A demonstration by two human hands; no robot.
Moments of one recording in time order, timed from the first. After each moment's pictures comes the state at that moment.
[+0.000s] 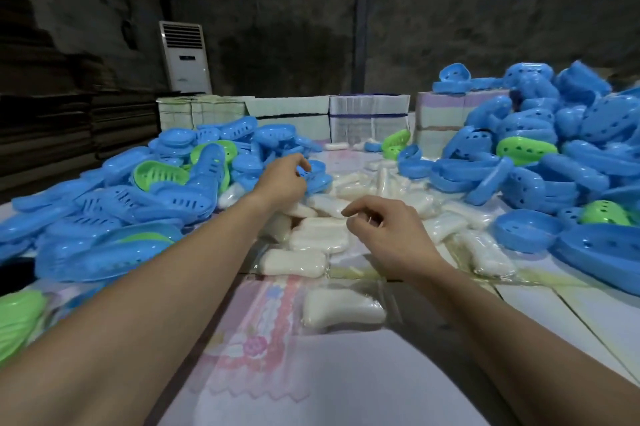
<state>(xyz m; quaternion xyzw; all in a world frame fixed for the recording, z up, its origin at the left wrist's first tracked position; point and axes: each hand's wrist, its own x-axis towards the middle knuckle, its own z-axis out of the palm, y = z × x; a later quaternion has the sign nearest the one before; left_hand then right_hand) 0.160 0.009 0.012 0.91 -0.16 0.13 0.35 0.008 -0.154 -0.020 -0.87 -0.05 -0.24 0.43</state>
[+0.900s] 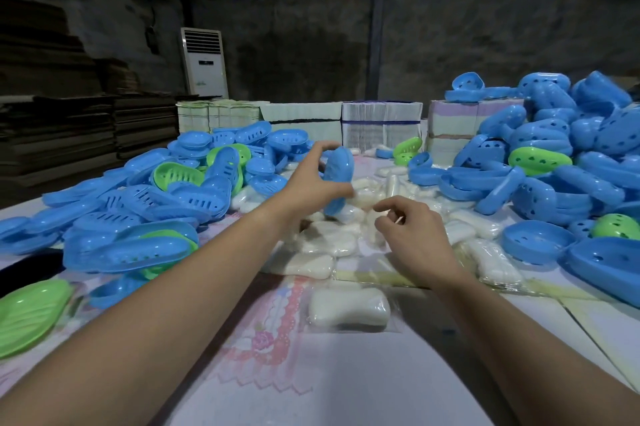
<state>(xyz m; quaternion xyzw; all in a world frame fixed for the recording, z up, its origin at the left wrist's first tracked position) 0.102 -0.005 0.024 0.77 -0.24 0.06 0.58 0.013 -0.170 -0.021 -0.86 0.01 -0.27 0.43</state>
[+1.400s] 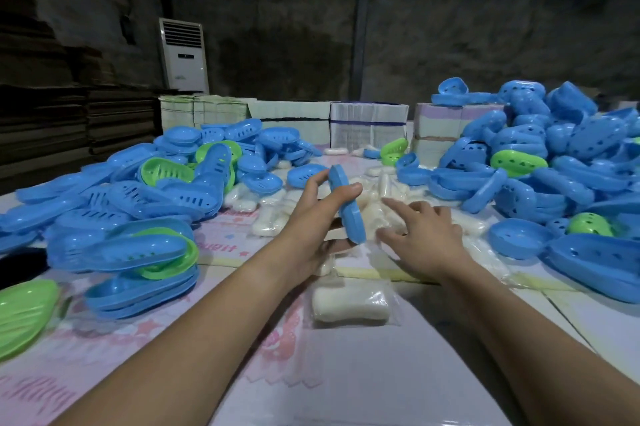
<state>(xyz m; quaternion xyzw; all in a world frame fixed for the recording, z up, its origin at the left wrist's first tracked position) 0.045 -0.005 -0.009 0.59 -0.19 -0.12 0.78 0.020 -0.195 -0.027 -0.97 0.11 -0.17 0.09</state>
